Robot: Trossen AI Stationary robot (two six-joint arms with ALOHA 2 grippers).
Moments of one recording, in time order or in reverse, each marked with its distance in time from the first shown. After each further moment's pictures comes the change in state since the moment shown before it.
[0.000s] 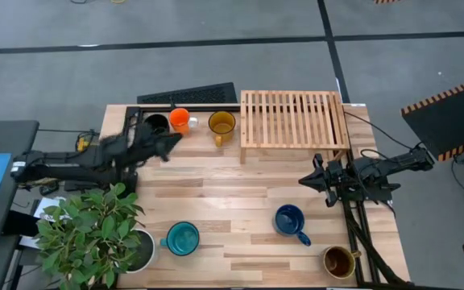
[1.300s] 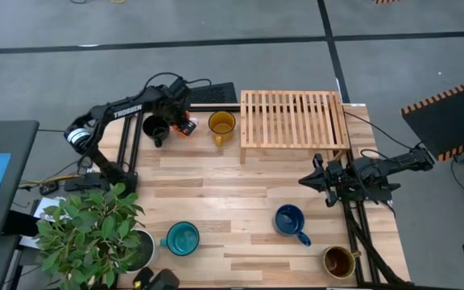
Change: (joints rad) left arm 0.656 0.937 0.603 -0.775 0.388 0.626; right arm 0.000 0.000 0.000 0.000 0.000 0.000
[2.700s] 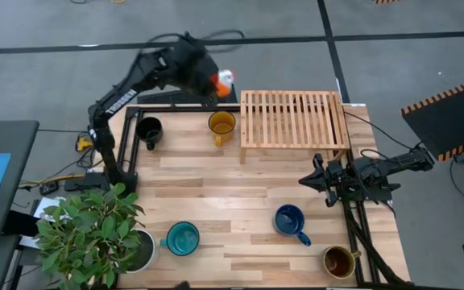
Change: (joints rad) left arm -0.322 0.198 1.091 -0.379 -0.025 0.130; right arm 0.000 -0.002 0.000 0.000 0.000 0.000
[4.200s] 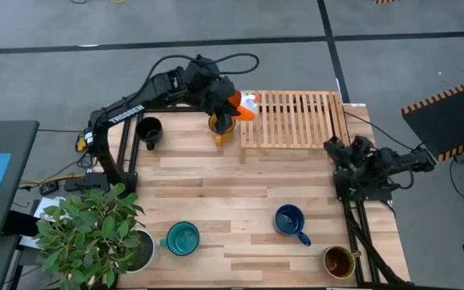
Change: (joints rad) left arm -0.121 -0.076 -0.229 0.317 0.193 -0.084; right arm -0.033 0.044 0.033 0.694 0.290 0.188
